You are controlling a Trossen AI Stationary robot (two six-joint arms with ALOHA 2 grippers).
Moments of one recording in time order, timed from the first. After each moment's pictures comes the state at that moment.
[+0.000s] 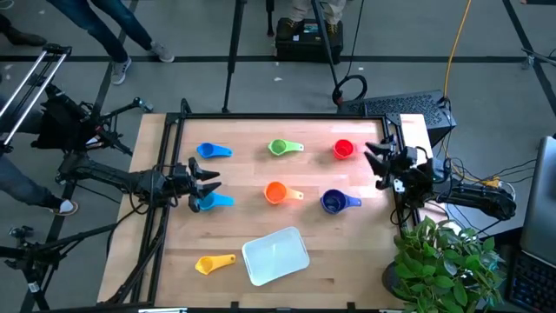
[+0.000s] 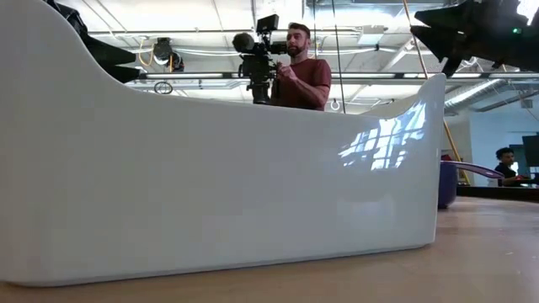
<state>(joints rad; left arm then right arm) -0.25 0.29 0.01 0.34 -0.43 -0.20 -0.24 0.15 0.02 0.64 0.10 0.14</state>
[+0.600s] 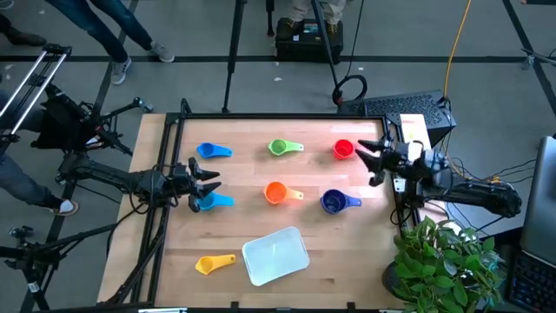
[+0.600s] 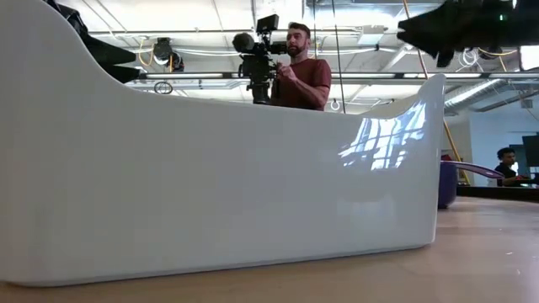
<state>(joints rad) -0.25 0.29 0.01 0.35 -0.43 -0.21 -0.24 0.29 0.23 0.24 0.13 0.04</state>
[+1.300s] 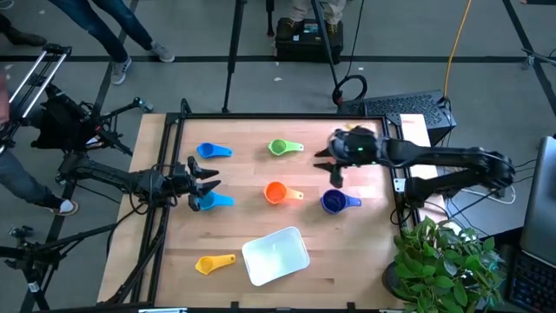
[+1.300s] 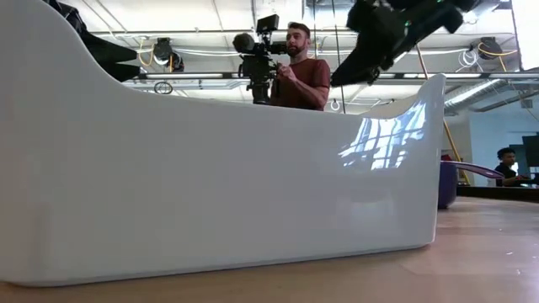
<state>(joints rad) -0.25 0.29 0.01 0.37 -0.45 -0.18 -0.24 1.13 0.78 -0.22 -0.10 -0.04</state>
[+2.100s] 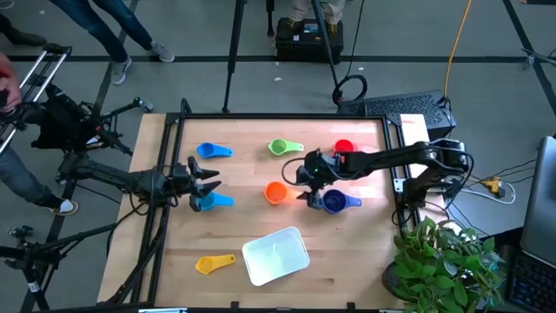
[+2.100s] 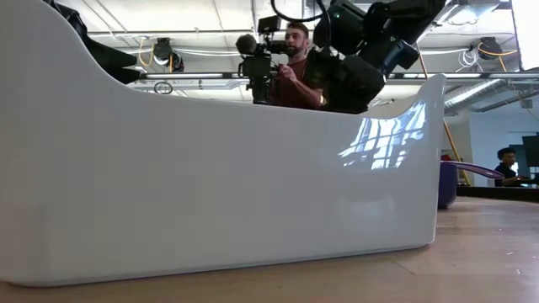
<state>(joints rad) -0.25 0.29 0.01 0.33 -0.45 -0.16 -0.12 1.59 0.89 -0.17 -0.20 0.01</state>
